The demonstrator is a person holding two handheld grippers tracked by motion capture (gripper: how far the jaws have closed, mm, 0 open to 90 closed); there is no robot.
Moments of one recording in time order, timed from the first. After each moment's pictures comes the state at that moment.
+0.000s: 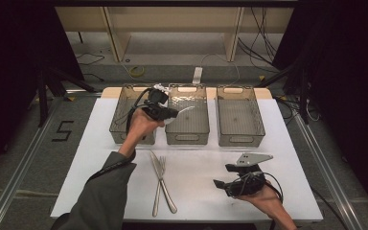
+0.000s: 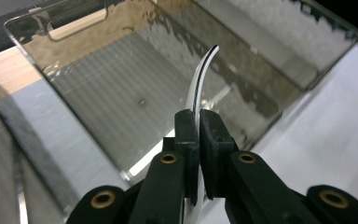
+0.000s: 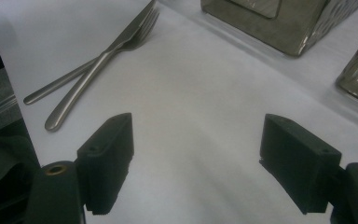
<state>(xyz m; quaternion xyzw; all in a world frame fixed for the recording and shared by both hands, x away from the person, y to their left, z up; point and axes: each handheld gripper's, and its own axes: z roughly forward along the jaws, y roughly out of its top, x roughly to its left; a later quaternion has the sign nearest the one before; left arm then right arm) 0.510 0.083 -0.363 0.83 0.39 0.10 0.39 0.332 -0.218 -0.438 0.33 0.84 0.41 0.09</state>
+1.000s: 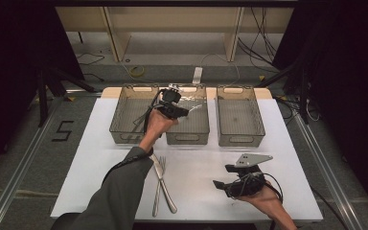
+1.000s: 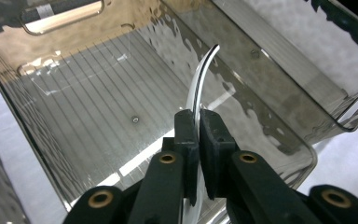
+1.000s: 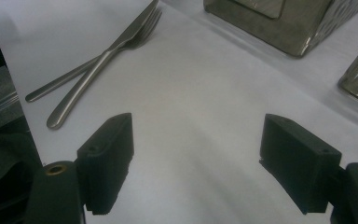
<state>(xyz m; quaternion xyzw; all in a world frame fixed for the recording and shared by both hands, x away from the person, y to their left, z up) 0.540 0.046 -0.392 0.81 0.43 0.09 0.39 0.331 -0.217 -0.438 0.33 0.85 0.41 0.09</state>
